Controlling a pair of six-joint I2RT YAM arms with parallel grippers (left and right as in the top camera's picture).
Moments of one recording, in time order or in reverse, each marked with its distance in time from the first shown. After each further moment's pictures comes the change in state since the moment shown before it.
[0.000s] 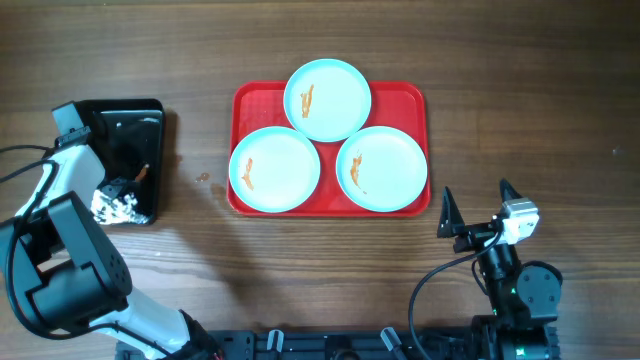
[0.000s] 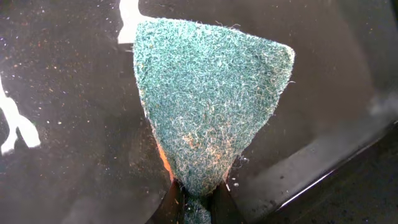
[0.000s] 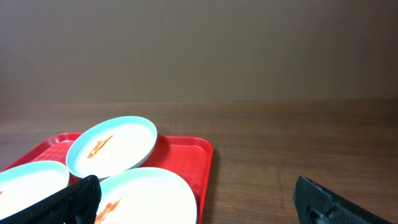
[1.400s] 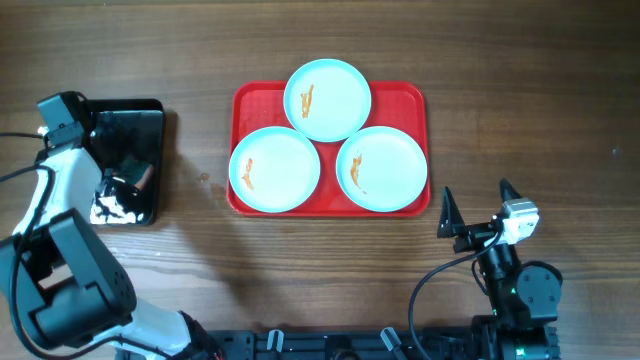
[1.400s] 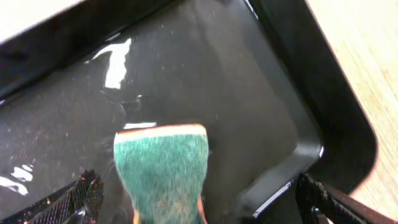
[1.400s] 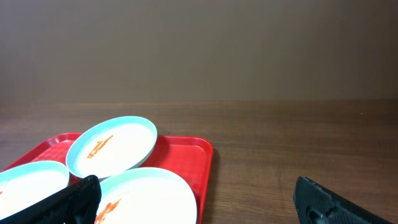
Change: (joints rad) left arm 0.000 -0.071 0.000 0.131 -0.055 0.000; right arm 0.000 0.000 0.000 0.000 0.000 0.000
